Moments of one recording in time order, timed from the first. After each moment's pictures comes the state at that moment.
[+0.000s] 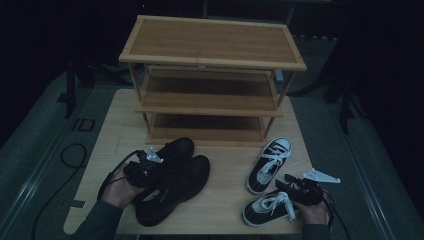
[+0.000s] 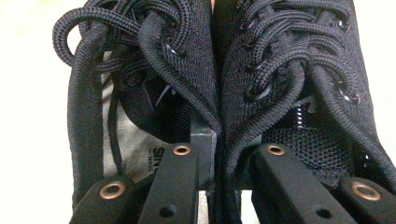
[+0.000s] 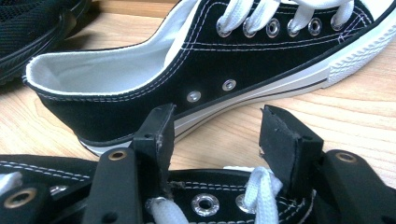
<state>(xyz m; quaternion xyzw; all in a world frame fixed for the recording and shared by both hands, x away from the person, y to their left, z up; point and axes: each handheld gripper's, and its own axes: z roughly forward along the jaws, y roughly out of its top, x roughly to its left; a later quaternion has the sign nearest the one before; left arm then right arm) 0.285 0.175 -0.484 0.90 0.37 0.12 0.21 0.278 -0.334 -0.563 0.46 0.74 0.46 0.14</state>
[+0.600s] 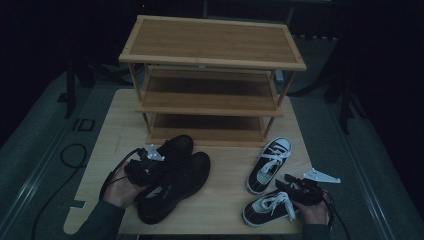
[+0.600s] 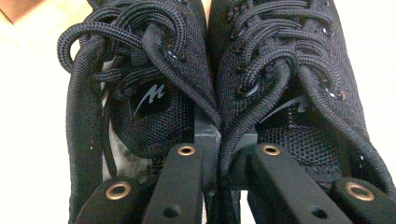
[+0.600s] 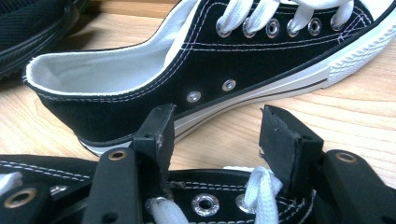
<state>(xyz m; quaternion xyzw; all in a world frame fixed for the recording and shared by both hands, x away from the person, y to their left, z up) 0.283 0.170 -0.471 0.89 0.37 0.13 0.23 0.278 -0.334 -0.563 0.46 0.74 0.46 0.14</state>
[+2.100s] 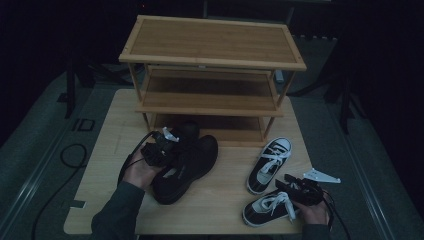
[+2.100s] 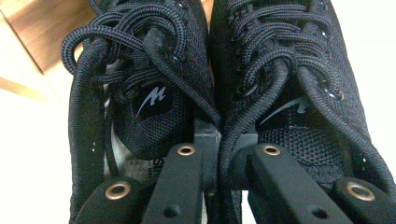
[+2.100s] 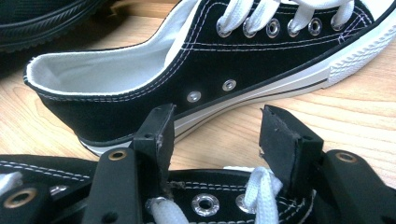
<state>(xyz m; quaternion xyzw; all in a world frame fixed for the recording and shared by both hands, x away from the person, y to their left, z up) 0.330 0.134 -0.460 0.87 0.41 0.16 0.23 0.278 -0.334 -0.563 0.46 0.74 0.46 0.14</state>
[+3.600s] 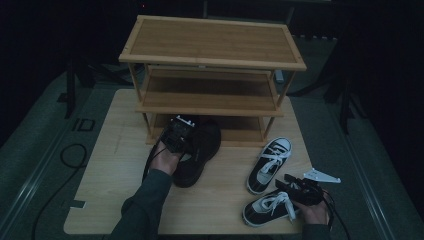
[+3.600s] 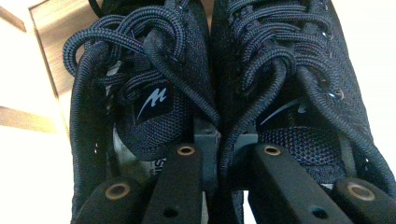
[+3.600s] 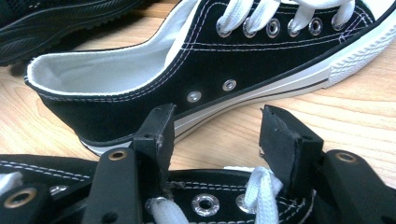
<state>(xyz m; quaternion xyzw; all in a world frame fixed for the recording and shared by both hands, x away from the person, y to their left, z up) 0.380 0.085 -0.472 0.82 0.50 0.21 0.21 0.279 -0.334 -0.563 0.46 0.74 0.46 0.14</state>
